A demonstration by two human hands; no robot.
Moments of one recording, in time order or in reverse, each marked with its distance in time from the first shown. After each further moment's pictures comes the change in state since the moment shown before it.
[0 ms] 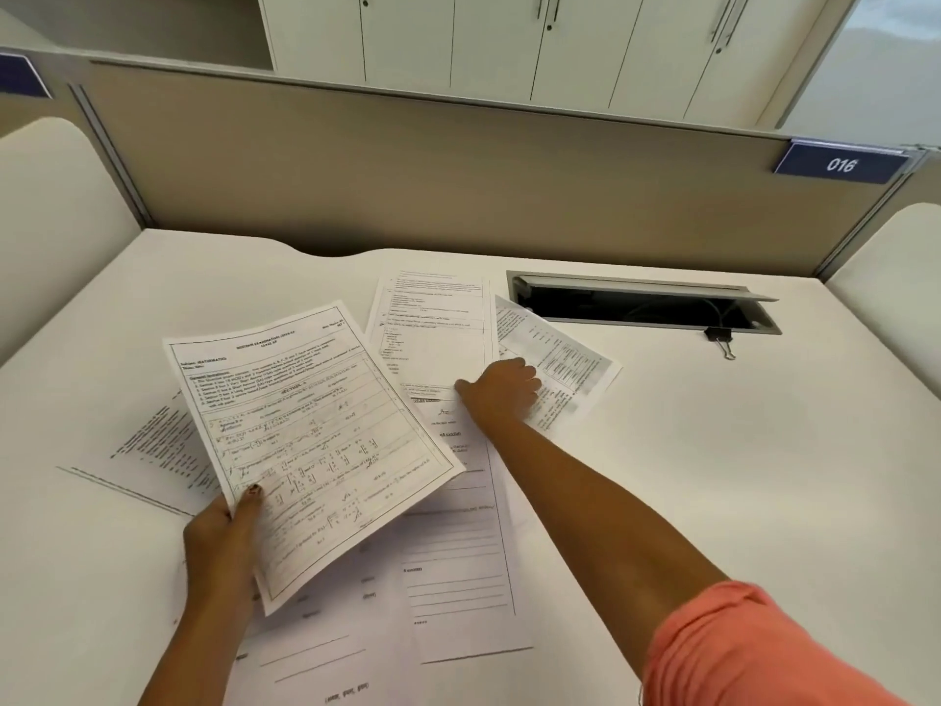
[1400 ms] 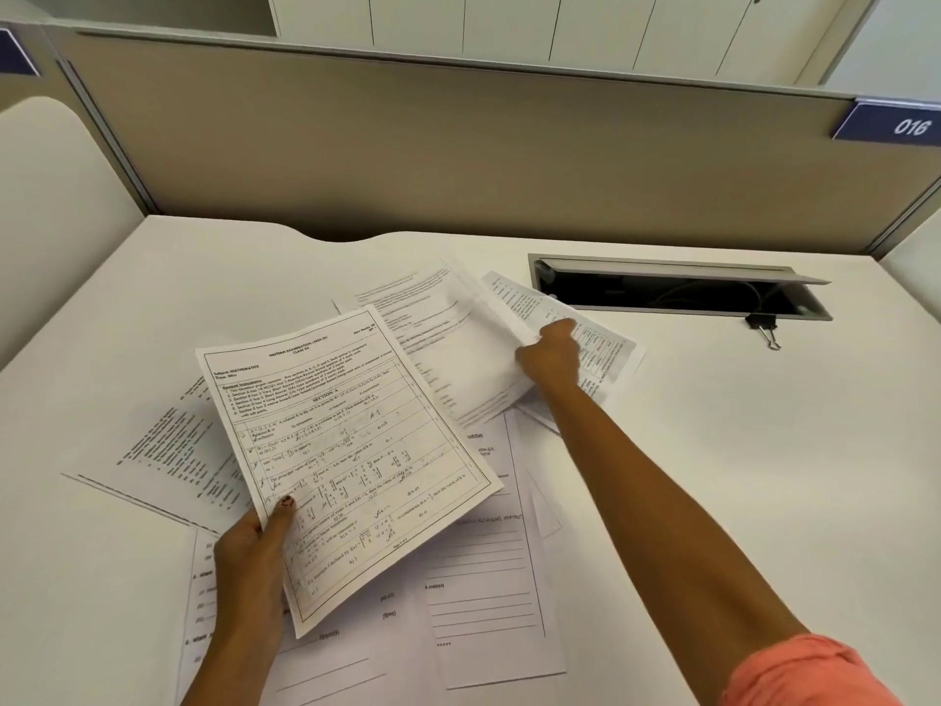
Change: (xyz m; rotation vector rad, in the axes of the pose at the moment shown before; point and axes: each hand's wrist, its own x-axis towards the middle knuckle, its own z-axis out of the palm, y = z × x) left_hand 0.007 -0.009 0.009 0.002 -0.017 -0.066; right_hand 0.053 0.001 -0.025 0.374 -0.113 0.073
